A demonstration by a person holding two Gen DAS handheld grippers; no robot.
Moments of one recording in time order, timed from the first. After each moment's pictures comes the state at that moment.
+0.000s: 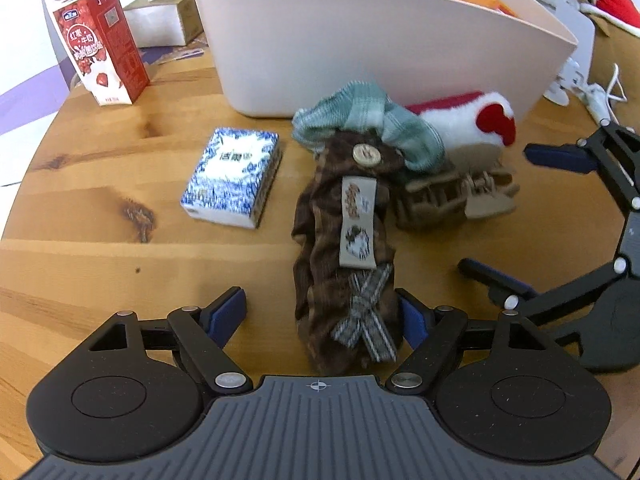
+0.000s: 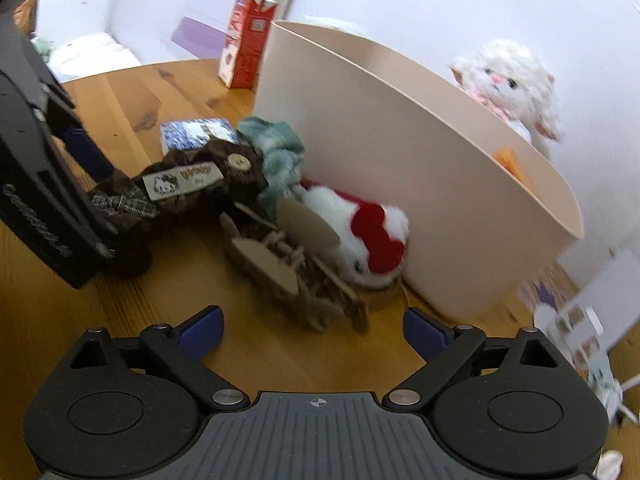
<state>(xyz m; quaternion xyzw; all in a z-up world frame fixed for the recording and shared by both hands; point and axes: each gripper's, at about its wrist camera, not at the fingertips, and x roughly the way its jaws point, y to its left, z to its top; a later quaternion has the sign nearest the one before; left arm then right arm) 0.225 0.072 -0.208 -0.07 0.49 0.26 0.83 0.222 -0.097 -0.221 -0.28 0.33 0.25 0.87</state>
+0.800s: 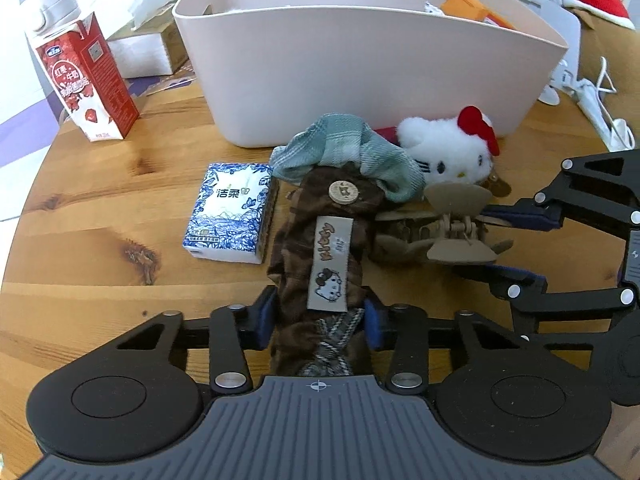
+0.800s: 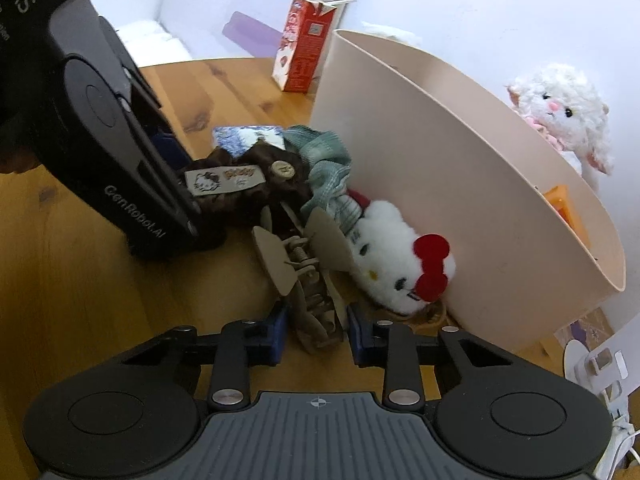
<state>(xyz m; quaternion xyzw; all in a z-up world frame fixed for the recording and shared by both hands) 0.231 0.080 -0.204 -0.02 0.49 0.22 0.85 0.217 -0.080 -0.213 -0.29 0.35 0.31 0.84</state>
